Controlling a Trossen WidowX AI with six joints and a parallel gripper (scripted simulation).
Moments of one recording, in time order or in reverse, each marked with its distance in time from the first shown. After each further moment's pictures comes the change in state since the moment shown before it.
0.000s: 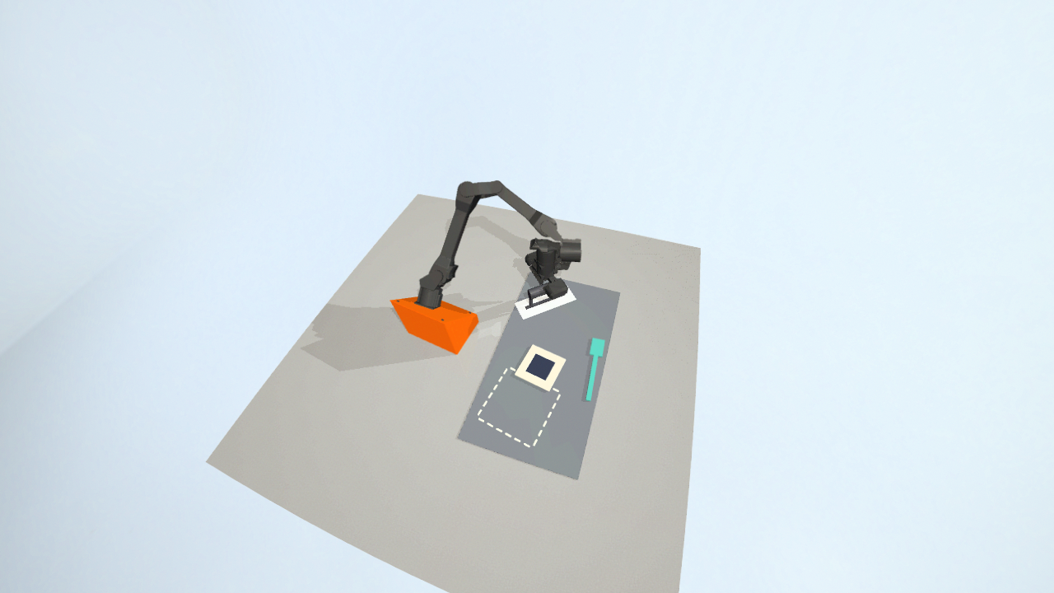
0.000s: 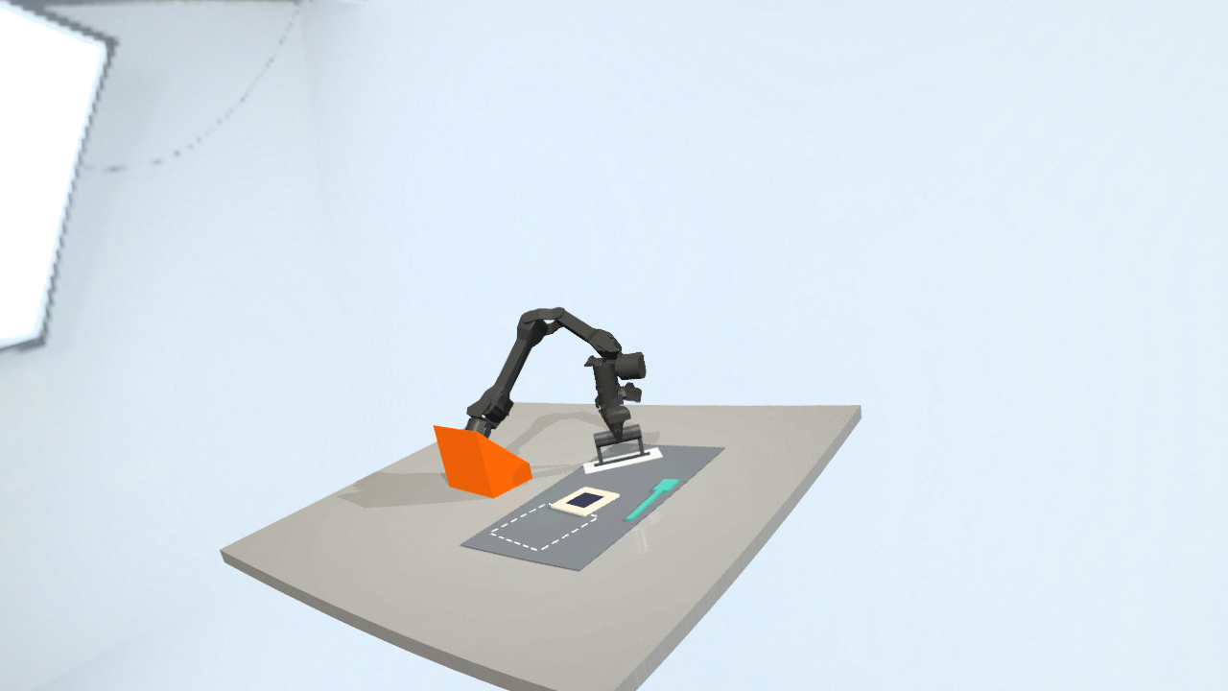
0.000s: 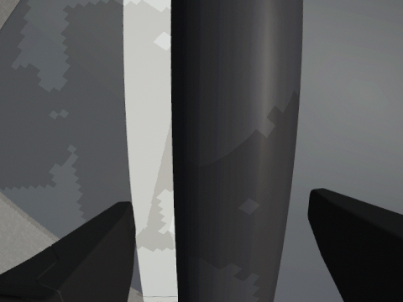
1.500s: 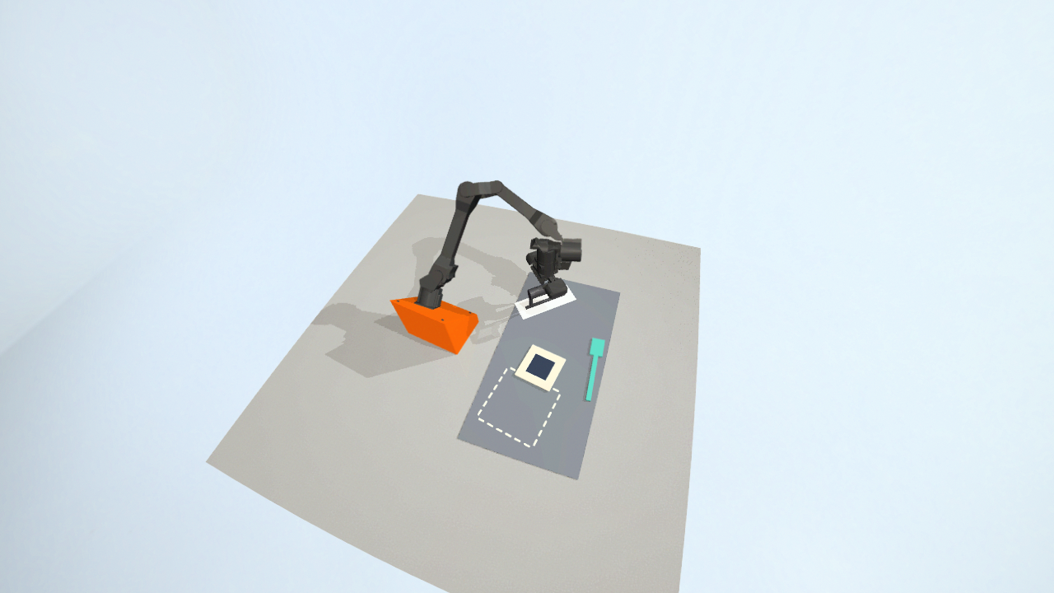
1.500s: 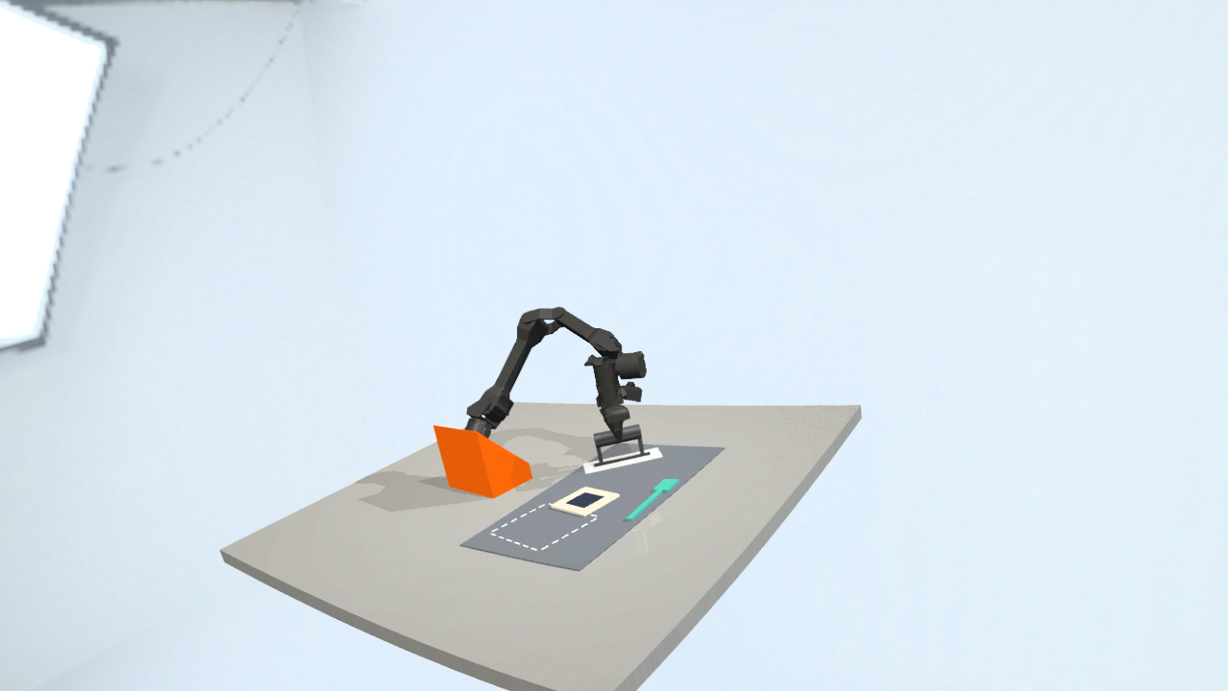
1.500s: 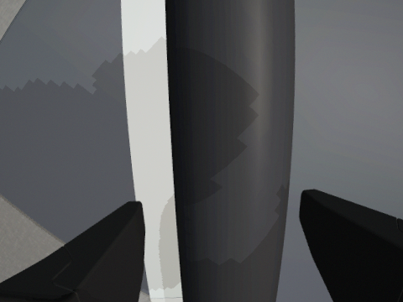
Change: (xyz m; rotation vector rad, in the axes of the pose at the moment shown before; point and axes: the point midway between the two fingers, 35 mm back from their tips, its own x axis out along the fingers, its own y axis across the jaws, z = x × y) arm -0.002 0.000 0.001 0.033 -0.003 0.004
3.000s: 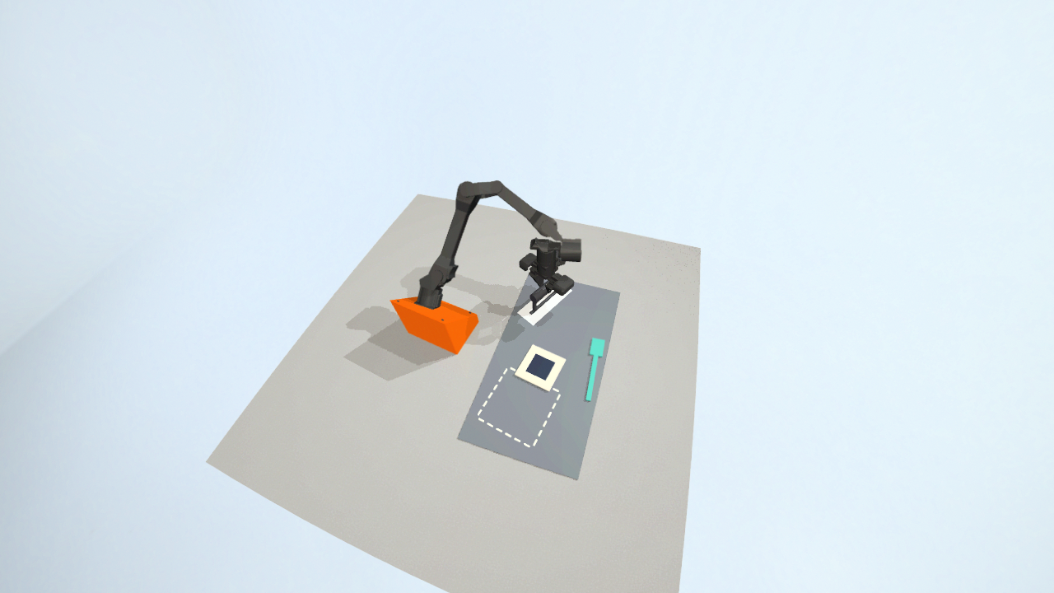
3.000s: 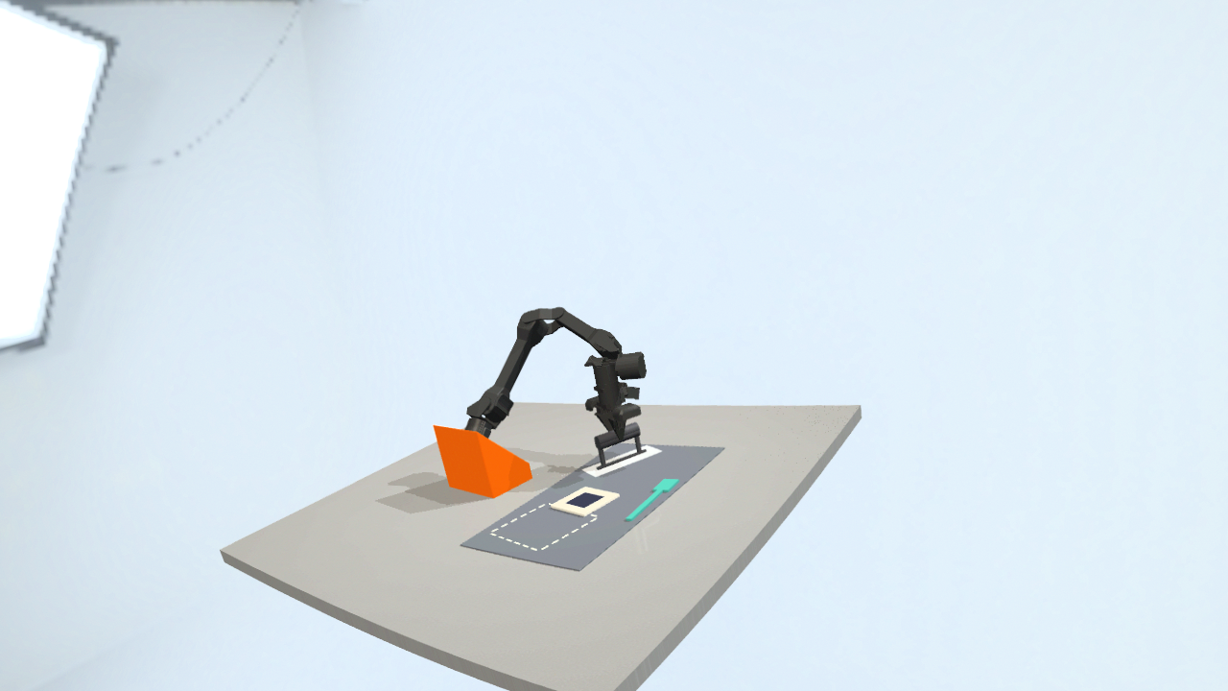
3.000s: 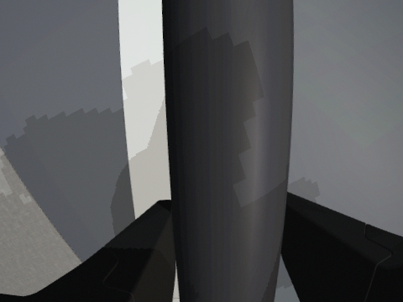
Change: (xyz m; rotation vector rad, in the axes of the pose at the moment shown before) arm 0.001 -0.001 -0.001 -0.394 0.003 -0.003
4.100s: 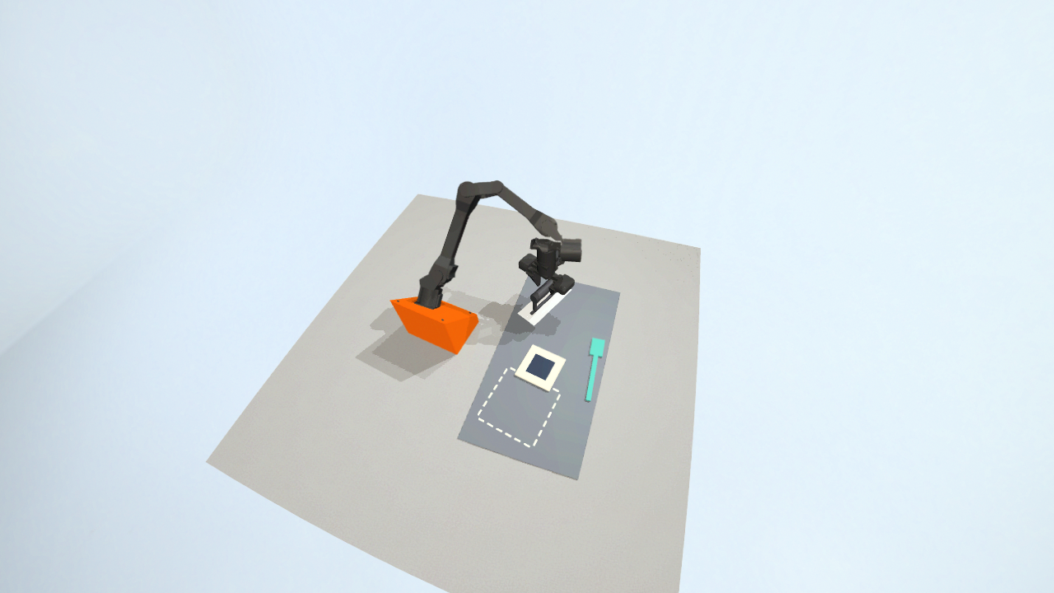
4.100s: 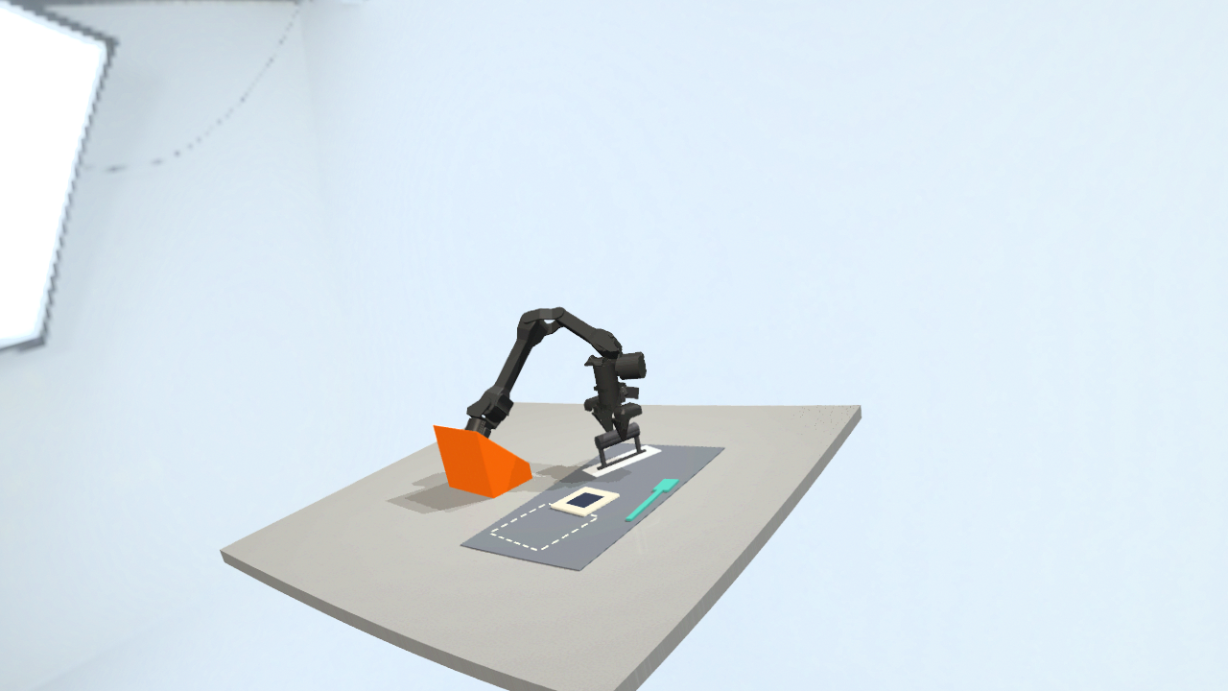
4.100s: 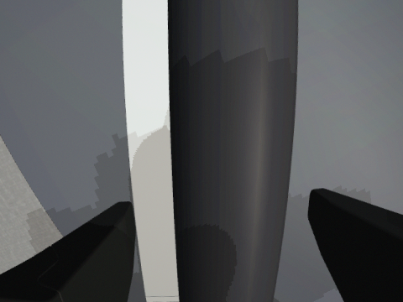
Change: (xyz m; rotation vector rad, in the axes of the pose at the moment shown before) arm -0.001 0.000 0.000 -0.050 0.002 0.001
